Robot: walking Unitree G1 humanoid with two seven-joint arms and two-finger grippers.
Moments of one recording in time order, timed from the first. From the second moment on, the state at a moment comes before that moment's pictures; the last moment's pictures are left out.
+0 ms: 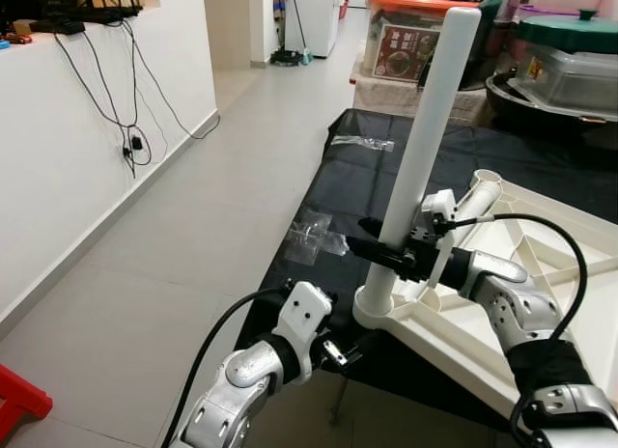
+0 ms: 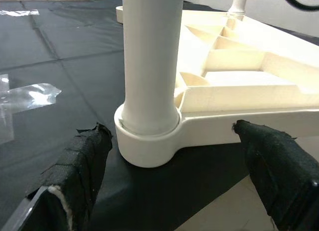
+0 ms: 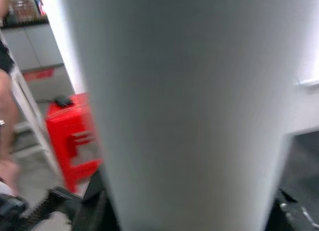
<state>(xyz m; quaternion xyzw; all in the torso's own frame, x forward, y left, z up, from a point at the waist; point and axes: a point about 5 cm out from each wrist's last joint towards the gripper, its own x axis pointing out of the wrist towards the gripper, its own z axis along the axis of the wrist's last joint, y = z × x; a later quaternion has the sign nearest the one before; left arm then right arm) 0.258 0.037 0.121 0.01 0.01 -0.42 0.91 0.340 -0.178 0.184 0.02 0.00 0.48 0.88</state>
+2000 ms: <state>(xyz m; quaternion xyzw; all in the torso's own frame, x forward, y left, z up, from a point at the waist) 0.258 0.038 0.121 0.01 0.02 -0.42 0.91 0.363 -0.222 0.187 0.11 -0.09 0.03 0.99</state>
